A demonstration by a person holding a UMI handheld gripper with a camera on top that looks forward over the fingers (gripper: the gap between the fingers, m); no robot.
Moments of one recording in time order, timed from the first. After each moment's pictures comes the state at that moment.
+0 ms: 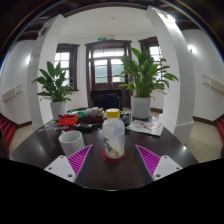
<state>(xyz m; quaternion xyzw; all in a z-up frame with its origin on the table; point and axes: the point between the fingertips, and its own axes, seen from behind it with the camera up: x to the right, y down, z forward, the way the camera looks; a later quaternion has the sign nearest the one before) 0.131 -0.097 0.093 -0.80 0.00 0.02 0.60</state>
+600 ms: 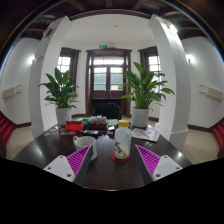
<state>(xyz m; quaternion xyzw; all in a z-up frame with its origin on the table) 0.088 -0.157 0.142 -0.77 0.00 -0.01 0.63</state>
